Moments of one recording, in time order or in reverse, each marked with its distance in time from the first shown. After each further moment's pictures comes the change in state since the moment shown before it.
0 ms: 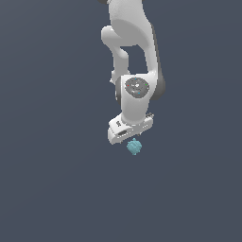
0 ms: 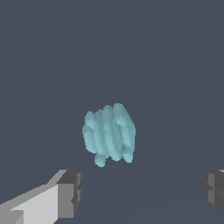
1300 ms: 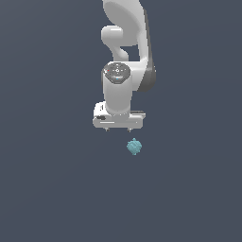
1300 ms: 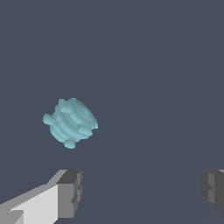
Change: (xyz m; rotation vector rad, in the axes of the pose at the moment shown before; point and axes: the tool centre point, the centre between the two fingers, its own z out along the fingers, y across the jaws) arm -0.042 0.040 -0.037 0.008 -0.031 0.474
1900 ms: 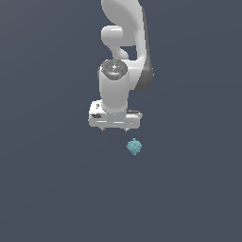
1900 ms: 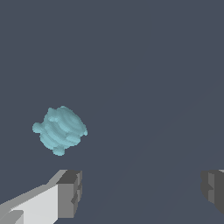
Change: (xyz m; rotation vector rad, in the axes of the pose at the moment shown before) arm 0.008 0.016 -0.010 -0.029 0.030 0.018
